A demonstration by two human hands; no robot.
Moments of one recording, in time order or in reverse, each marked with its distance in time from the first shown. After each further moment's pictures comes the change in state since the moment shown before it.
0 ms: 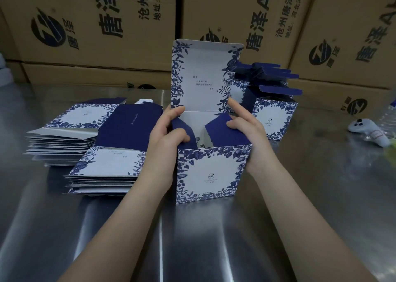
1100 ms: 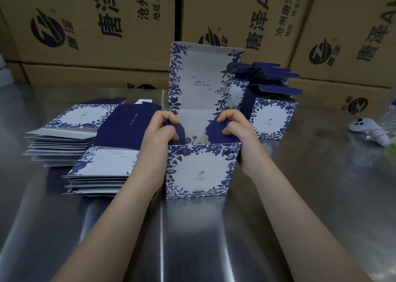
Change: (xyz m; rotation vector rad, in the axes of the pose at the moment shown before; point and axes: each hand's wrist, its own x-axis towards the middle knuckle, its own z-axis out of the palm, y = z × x) left_hand 0.005 0.007 -0.009 0.068 -0.020 -0.053; right_hand 0.000 0.010 0.006 -0.343 -0.060 -0.085
